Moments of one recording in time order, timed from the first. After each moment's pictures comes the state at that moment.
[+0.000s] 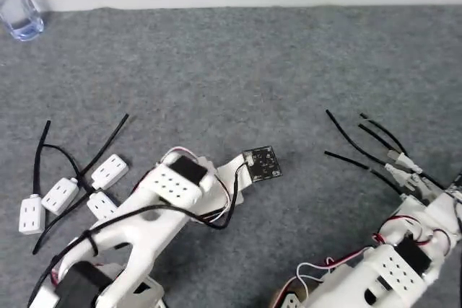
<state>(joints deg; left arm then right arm) 29.5 -16.0 46.6 62.7 -33.0 47.9 -61.1 79.7 33.6 5.4</state>
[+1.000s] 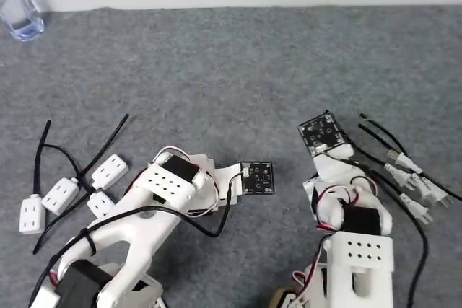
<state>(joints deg) 25.9 -15.1 48.1 59.4 -52.4 3.0 -61.1 69.4 53.2 28.8</state>
